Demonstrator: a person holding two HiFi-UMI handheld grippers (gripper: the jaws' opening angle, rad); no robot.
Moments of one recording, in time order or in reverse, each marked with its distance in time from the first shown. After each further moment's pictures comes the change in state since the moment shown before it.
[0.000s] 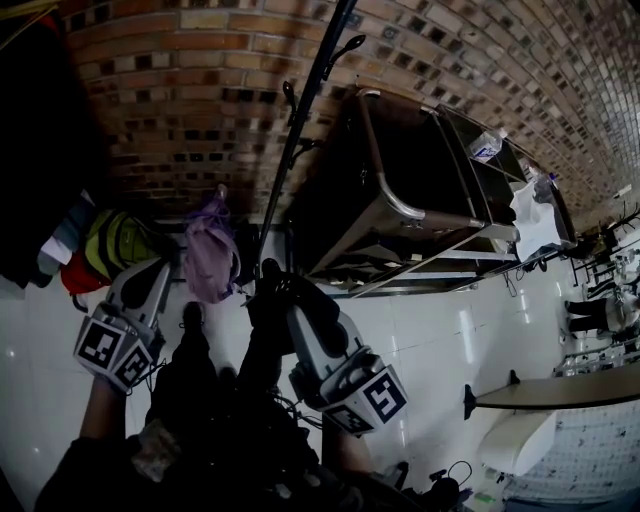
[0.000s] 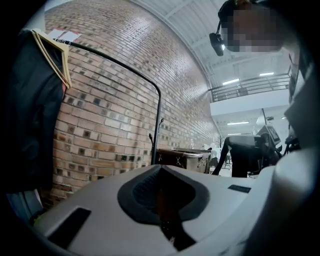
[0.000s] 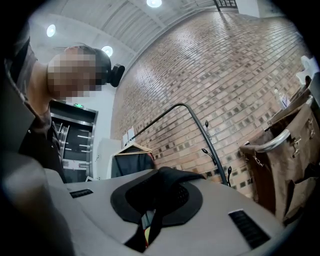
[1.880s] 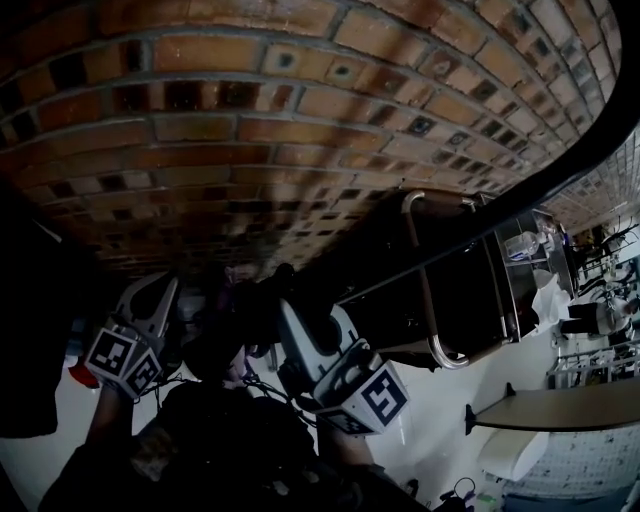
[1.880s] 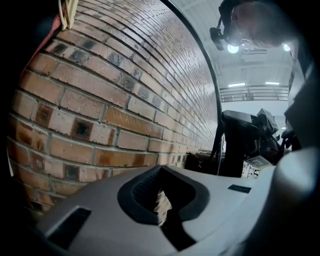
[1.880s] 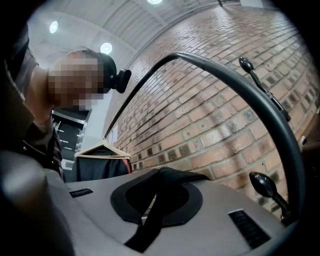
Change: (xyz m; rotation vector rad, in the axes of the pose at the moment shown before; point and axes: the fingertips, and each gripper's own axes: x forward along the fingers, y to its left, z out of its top) left arm 0.271 0.319 0.053 -0.063 0.063 -0.074; right arm 0.410 -0.166 0.017 -0.037 -0.044 0.031
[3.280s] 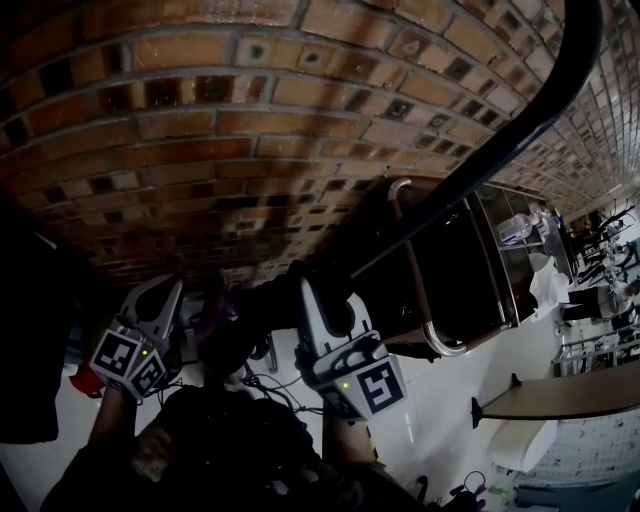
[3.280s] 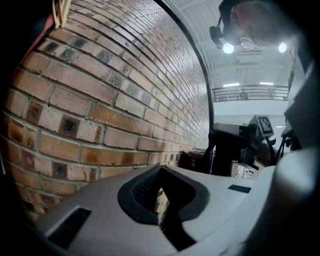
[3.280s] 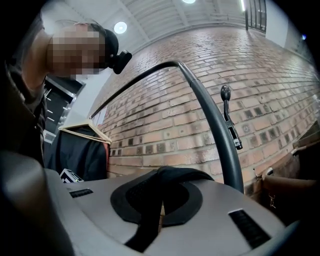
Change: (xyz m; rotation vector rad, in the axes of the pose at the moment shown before) left arm 0.007 -0.033 -0.012 0.027 0.002 -0.051; right arm -0.044 -0.047 -0.008 -0.210 0.054 -0.227
